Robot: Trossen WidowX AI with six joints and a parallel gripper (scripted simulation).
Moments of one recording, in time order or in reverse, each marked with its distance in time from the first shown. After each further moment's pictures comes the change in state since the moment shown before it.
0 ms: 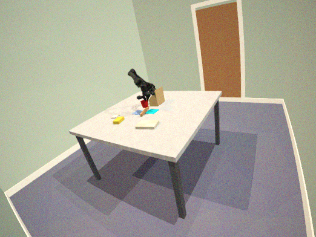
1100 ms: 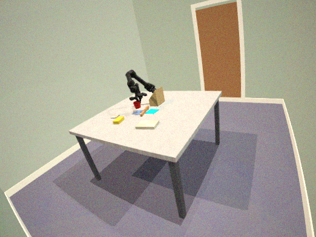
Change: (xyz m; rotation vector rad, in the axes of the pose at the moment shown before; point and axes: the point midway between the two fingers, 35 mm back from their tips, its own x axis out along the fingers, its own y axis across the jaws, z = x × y) arm 0.004 -0.063 -0.061 0.003 0.006 -0.007
